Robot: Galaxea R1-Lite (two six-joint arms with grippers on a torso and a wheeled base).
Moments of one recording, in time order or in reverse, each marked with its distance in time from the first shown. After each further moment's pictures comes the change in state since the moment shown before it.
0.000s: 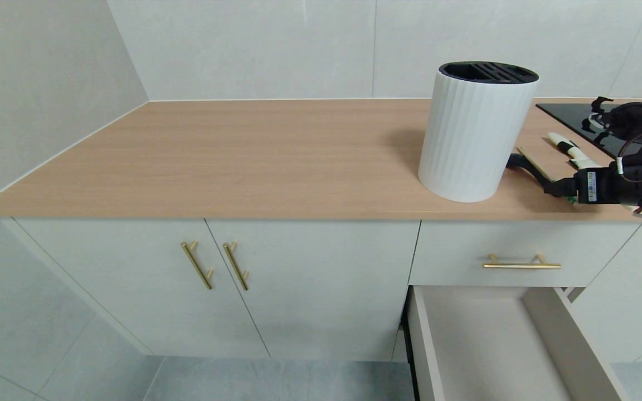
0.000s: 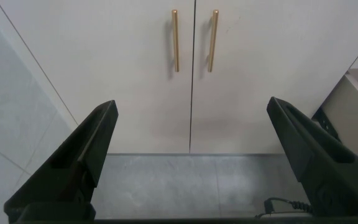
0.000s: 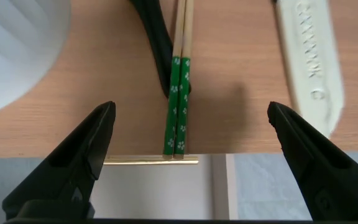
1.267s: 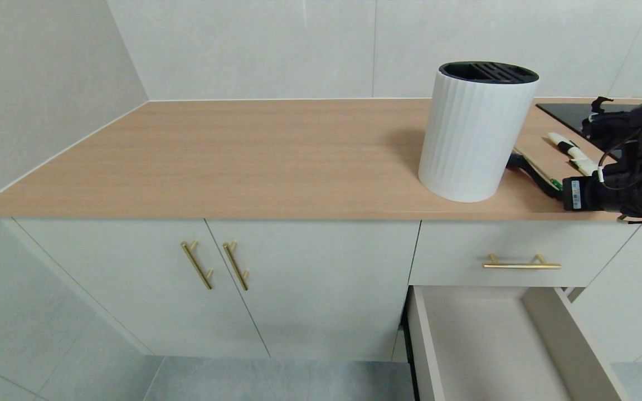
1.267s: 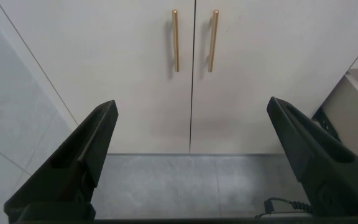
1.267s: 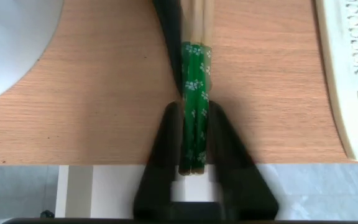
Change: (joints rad) left arm 0.000 0.000 0.000 0.000 0.000 0.000; right arm 0.017 0.049 -0.004 -0.004 -0.005 0.002
